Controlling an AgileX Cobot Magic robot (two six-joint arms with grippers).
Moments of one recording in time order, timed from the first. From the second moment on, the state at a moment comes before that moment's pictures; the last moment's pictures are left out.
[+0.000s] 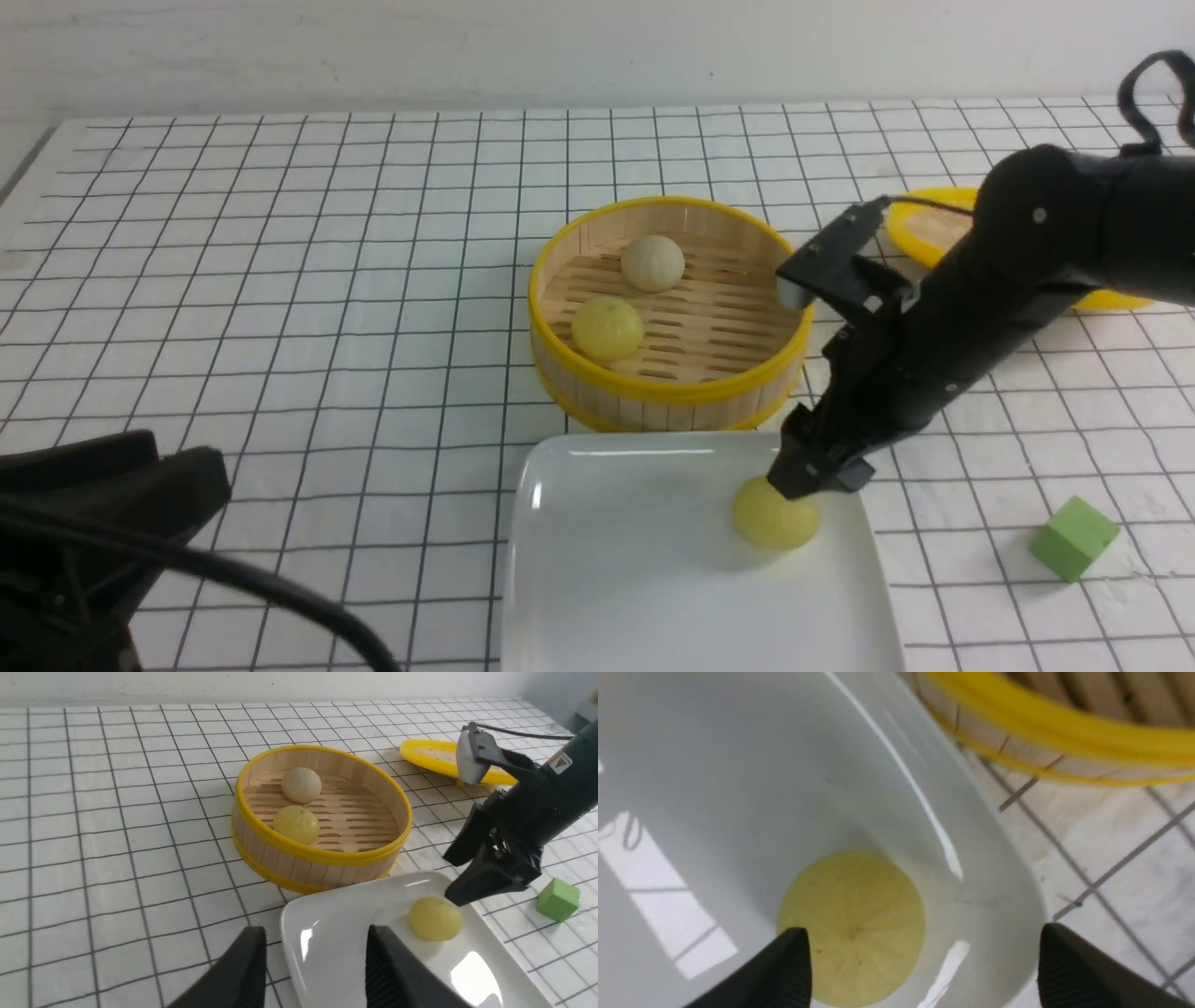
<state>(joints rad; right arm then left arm) 0.40 1.74 -1.19 0.41 0.73 -0.63 0.10 0.46 -0.57 -0.86 0.78 0.67</state>
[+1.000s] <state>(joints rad) 0.40 1.20 -1.19 0.59 0.93 -0.65 0.06 1.35 -1.11 -1.05 1.06 1.10</state>
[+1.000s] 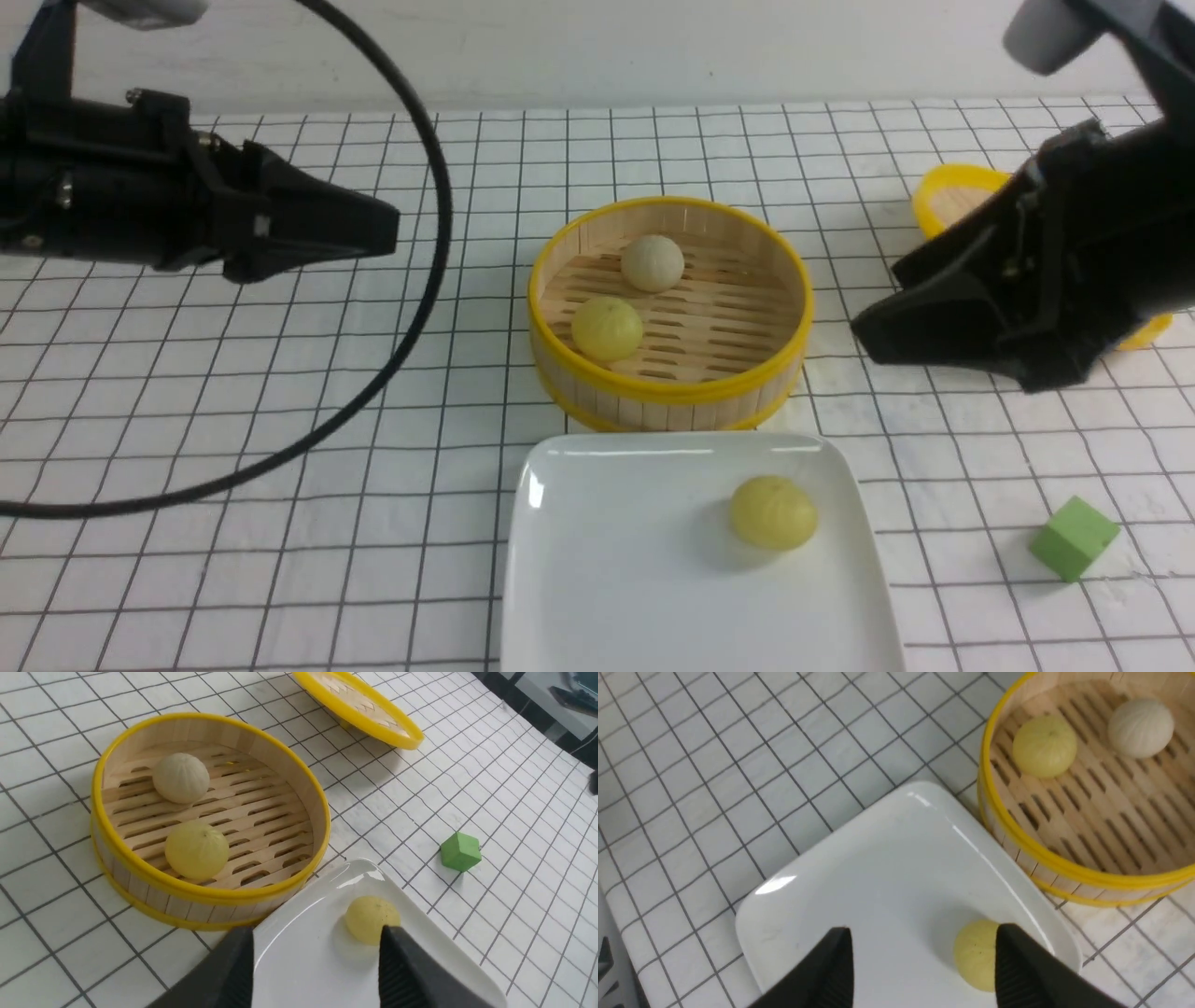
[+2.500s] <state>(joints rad) 0.40 0.85 -1.15 0.47 1.22 -0.59 -0.49 2.07 -1.71 -0.04 0.65 0.33</state>
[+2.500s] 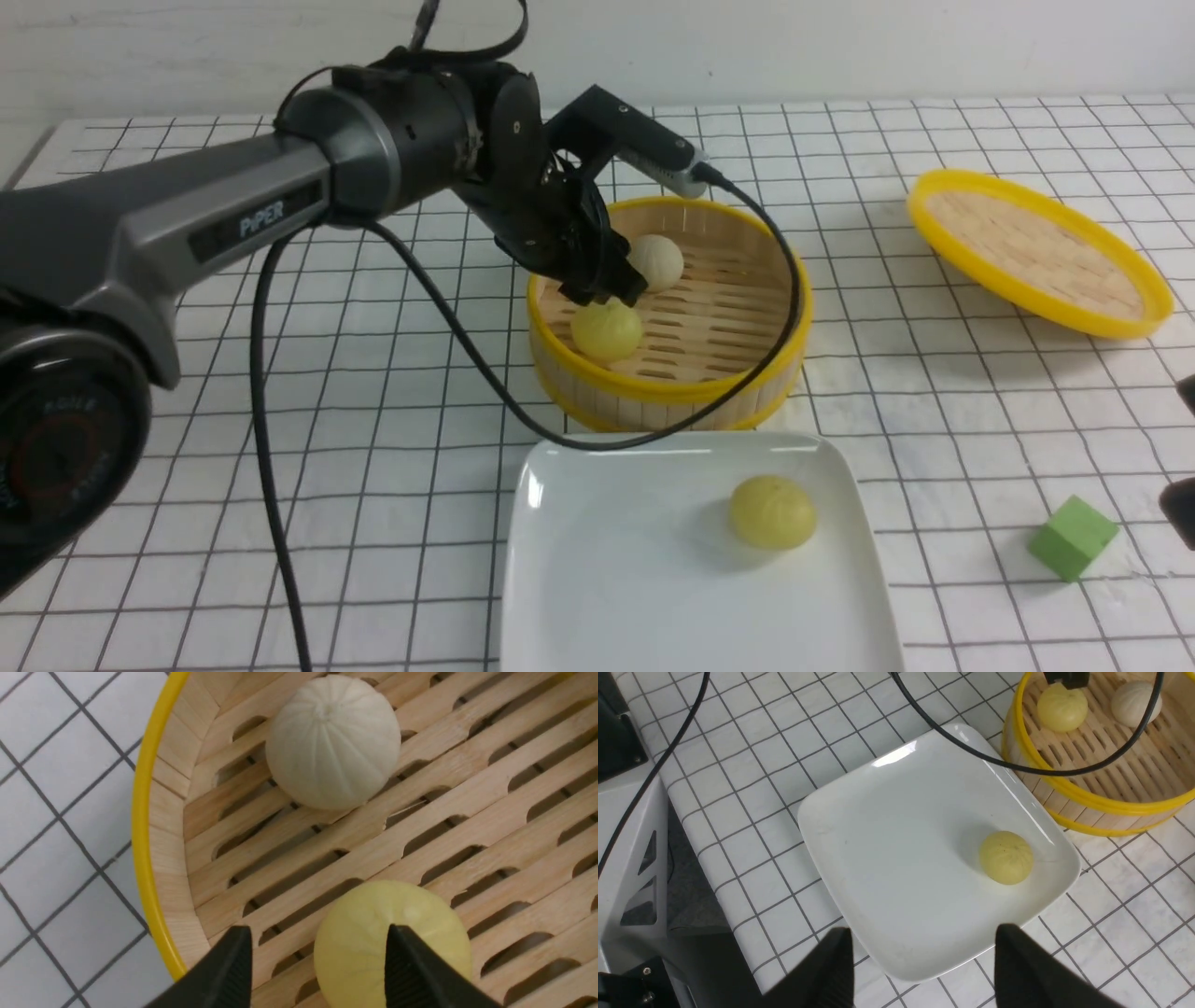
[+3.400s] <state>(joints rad) 0.40 0.85 -1.15 0.47 1.22 -0.58 -0.49 2.13 -1.72 -0.13 0.74 0.35</state>
